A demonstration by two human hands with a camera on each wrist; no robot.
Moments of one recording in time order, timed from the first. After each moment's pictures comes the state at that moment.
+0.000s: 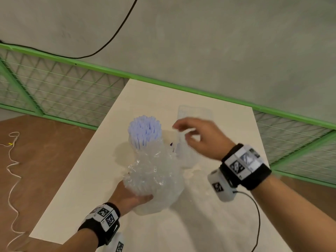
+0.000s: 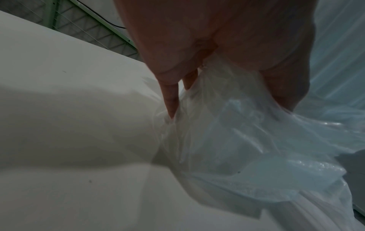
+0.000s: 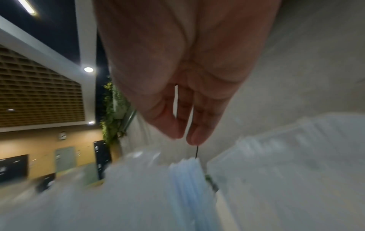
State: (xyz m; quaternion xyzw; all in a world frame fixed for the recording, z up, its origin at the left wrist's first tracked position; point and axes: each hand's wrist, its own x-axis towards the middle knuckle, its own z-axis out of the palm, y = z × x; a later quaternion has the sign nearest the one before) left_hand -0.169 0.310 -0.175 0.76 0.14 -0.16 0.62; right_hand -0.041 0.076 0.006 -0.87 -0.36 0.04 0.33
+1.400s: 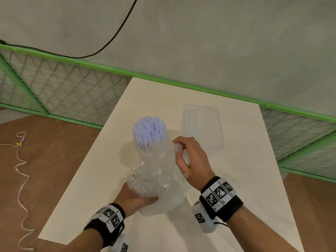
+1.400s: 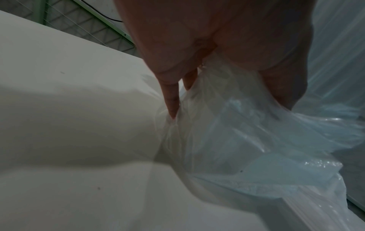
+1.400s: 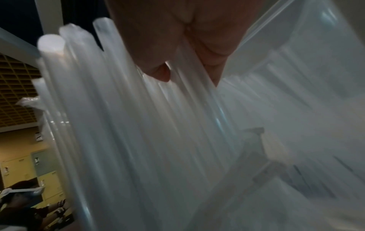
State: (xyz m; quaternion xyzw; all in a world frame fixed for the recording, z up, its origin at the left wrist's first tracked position) left_hand -0.171 0.307 -0.147 0.74 0.17 -0.18 0.63; right_hand -0.090 0.110 -0.074 -0.86 -0.24 -0.07 0.45
